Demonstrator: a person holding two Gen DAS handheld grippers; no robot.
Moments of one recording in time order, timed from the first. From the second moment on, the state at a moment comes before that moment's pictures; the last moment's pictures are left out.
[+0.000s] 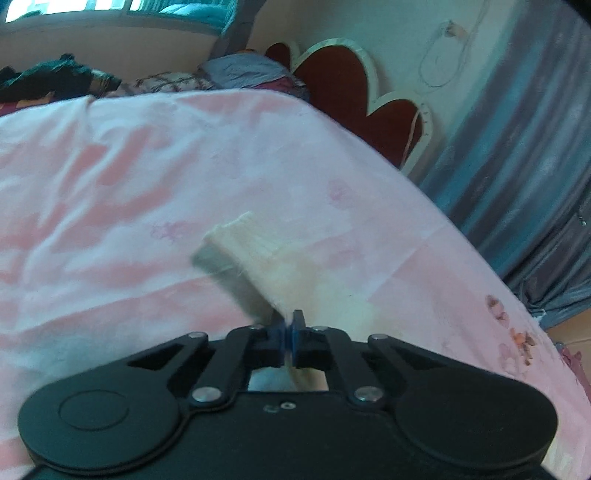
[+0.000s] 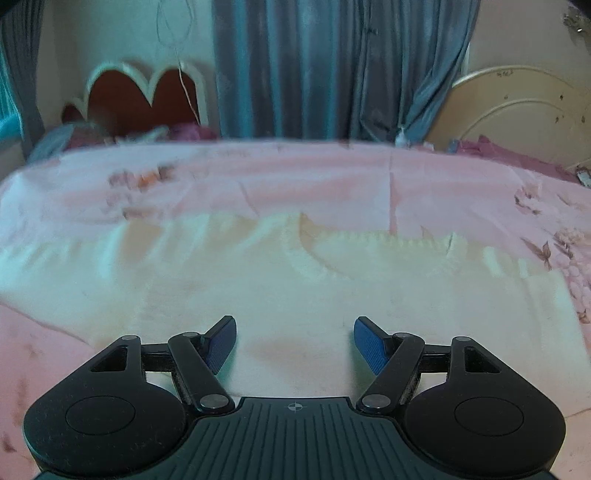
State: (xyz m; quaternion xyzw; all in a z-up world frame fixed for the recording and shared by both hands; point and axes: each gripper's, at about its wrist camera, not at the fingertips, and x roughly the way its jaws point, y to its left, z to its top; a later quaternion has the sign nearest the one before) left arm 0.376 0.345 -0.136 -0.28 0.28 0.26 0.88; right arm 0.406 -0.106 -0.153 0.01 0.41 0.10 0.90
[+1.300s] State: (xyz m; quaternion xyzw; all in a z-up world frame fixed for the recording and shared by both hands) left arm 0.352 0.066 -0.126 -0.04 0.40 -0.05 0.92; right arm 0.364 -0.215 -0.128 0.20 0.42 0.10 0.88
